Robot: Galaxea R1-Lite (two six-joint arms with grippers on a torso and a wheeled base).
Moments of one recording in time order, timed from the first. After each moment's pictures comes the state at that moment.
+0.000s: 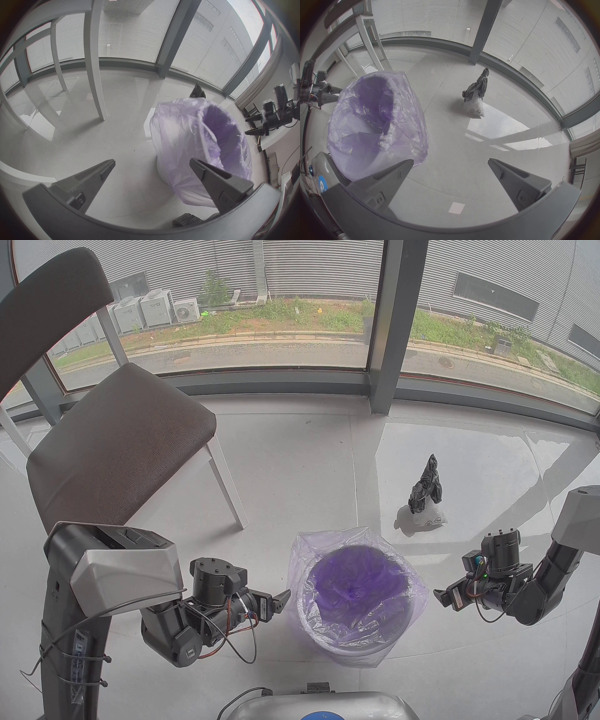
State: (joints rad) left arm -0.48 2.42 -0.71 -1.22 -0.01 -0.14; right arm 0.20 2.13 -0.51 -0.90 -0.15 -0.22
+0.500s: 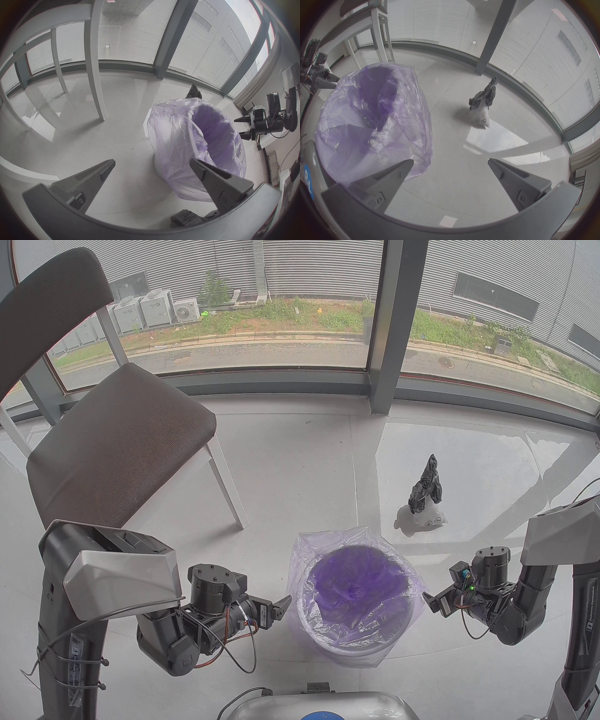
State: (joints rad) left arm -0.51 2.39 -0.63 -1.27 0.02 -0.14; right arm 0.22 2.33 -0.46 -1.28 -0.13 -0.32
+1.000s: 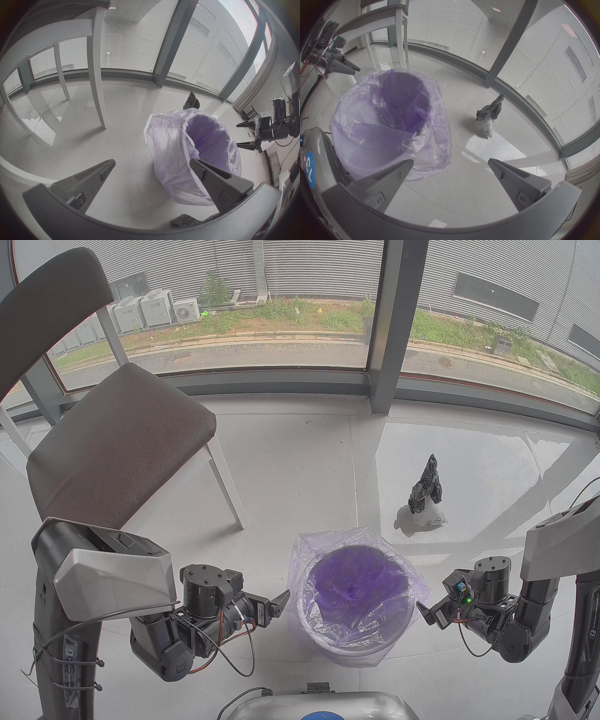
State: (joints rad) left arm -0.52 2.35 -0.56 -1.38 0.04 -0.14; right arm 0.32 2.29 -0.32 -1.41 -0.18 -0.39
